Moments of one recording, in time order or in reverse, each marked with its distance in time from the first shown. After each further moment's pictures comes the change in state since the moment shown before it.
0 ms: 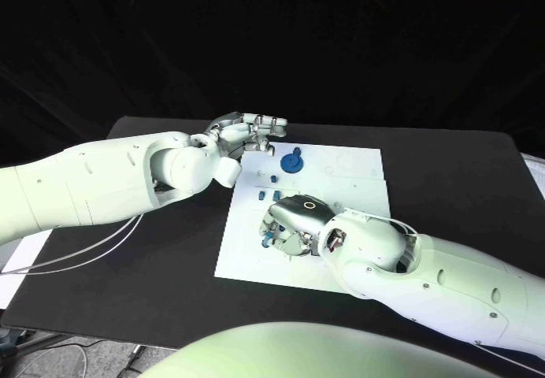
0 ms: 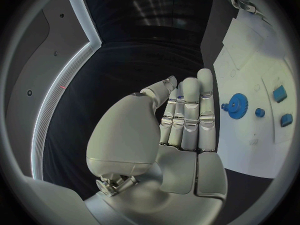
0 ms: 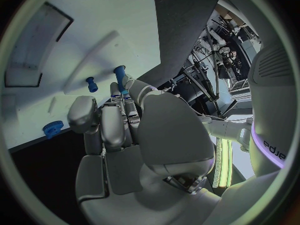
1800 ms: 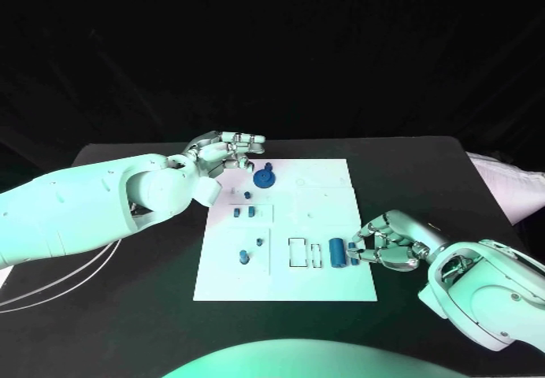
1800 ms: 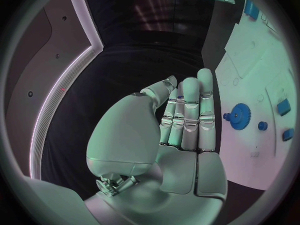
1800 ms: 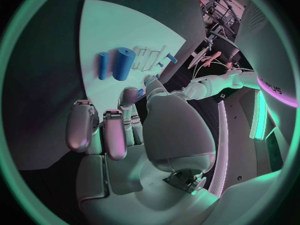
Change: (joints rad) left arm -0.008 -0.012 -0.002 0.003 -0.009 0.008 0.003; left_hand 0.000 0.000 -0.003 -0.003 0.000 0.000 0.000 0.000 0.000 0.000 0.000 0.008 0.001 -0.004 -0.004 0.000 -0.003 0.000 0.000 0.000 -0.002 -0.001; right arm -0.049 -0.599 0.040 0.321 0.398 -0.262 -0.198; right_hand -0.152 -0.024 -0.464 0.248 0.261 -0.106 -0.016 0.071 -0.013 0.104 -0.066 0.838 0.753 0.003 -0.025 0.184 0.210 -0.039 0.097 -0.025 0.090 0.169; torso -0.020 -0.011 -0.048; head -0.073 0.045
